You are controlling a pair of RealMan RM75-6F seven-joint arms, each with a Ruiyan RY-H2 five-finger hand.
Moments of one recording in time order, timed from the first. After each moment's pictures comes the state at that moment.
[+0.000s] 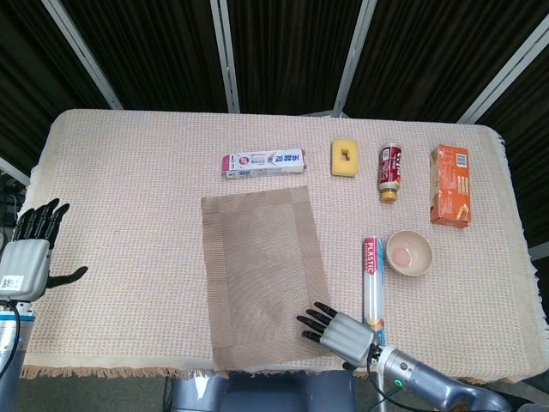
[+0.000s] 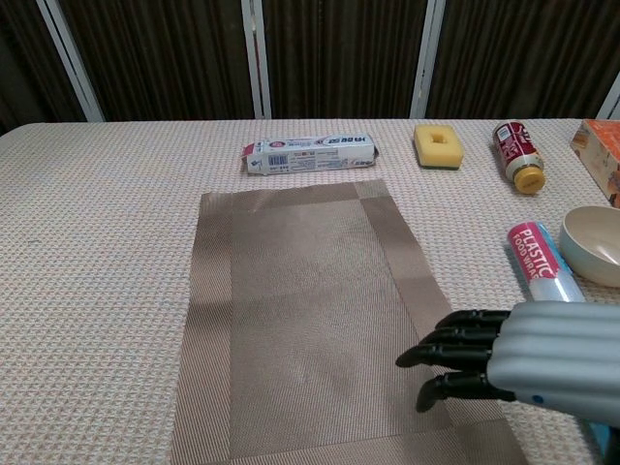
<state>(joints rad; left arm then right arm) -0.26 -1.13 -0.10 -1.77 1.31 1.42 0.18 0.54 -1.27 -0.05 -1.80 -1.79 0.73 -0.32</state>
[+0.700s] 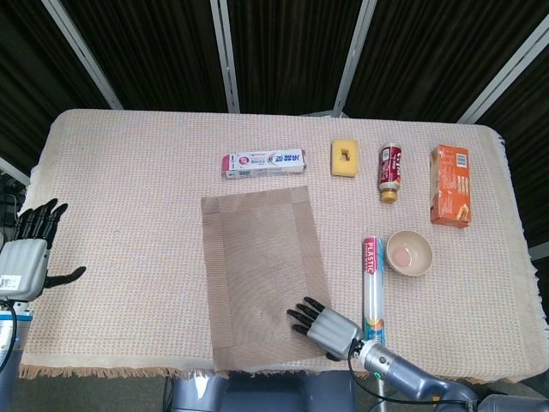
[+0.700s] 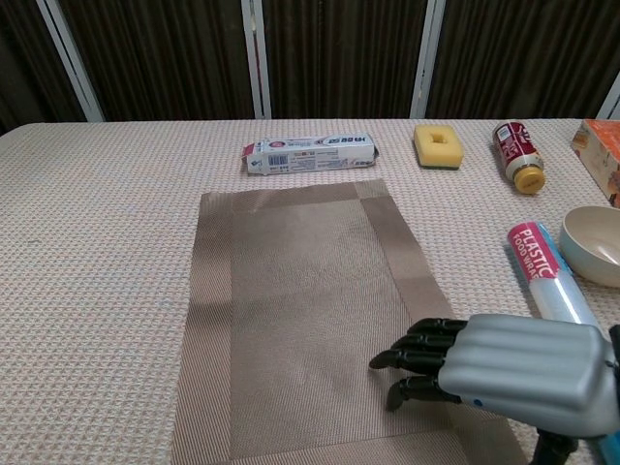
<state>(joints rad) -0.25 -1.11 -0.11 -1.76 1.31 1.40 0.16 0.56 -1.43 -0.04 -1.68 -1.67 0.73 -0.44</state>
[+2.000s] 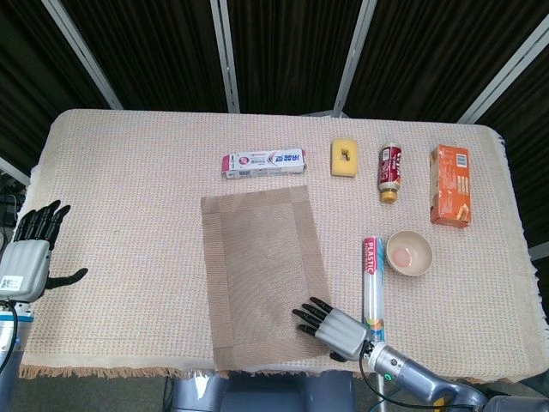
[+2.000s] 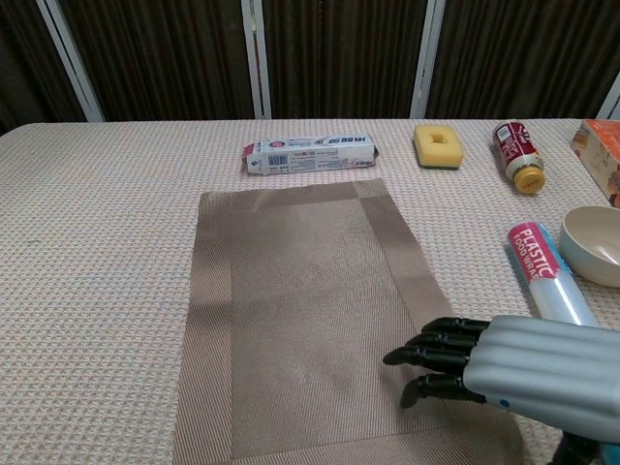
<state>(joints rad) -0.24 -1.11 -0.12 -1.77 1.32 1.38 0.16 0.57 -1.45 -0.15 -1.56 -1.79 0.92 -0.24</state>
